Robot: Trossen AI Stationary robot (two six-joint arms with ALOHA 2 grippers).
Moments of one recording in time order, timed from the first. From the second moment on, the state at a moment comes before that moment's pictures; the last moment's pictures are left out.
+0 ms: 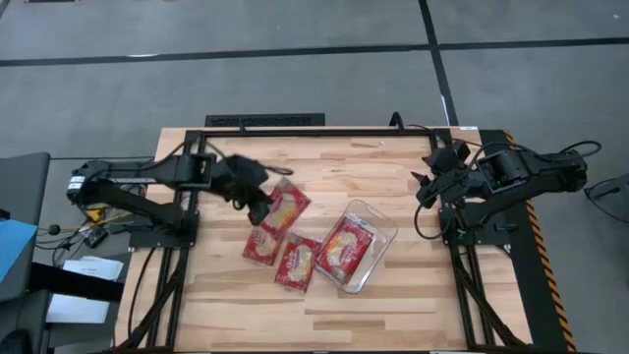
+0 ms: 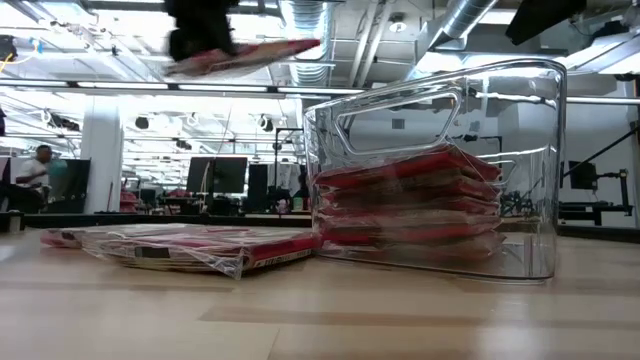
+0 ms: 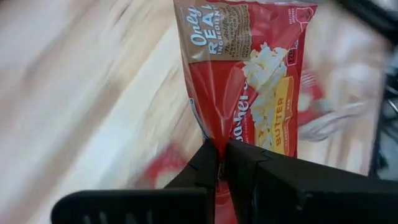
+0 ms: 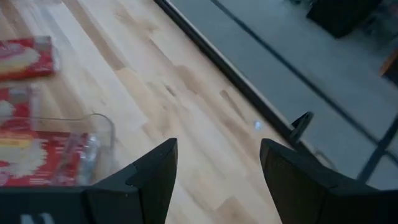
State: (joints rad) left arm 0.05 1.18 1.15 -0.73 -0.07 -0.50; right arm 0.23 0.90 1.21 -1.30 0.76 0.62
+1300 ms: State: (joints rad) left arm -0.14 1.98 1.85 -0.71 -0.18 1.90; right arm 0.00 0.90 1.21 -1.30 0.79 0.53
